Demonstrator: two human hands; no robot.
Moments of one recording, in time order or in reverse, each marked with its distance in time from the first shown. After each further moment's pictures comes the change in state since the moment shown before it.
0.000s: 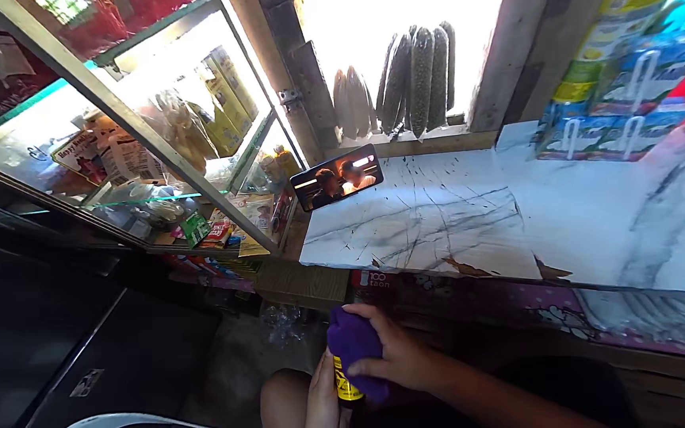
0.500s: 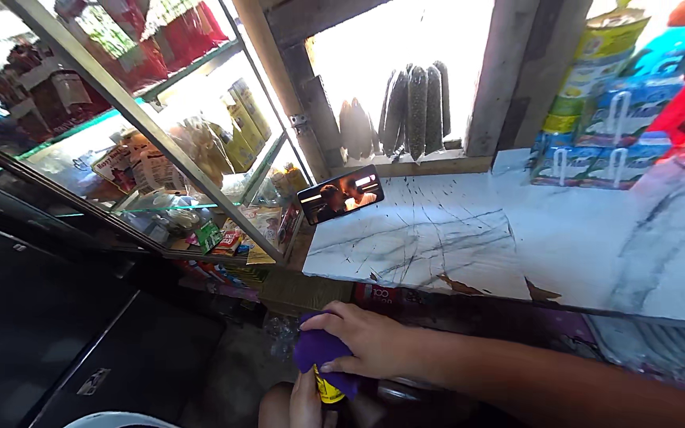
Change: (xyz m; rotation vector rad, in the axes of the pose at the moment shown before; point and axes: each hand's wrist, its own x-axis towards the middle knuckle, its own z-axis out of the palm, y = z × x) left_hand -0.004 0.018 0.015 -0.101 0.143 0.166; right_hand 0.071 -0.057 -0.029 -0.368 -0.567 0.016
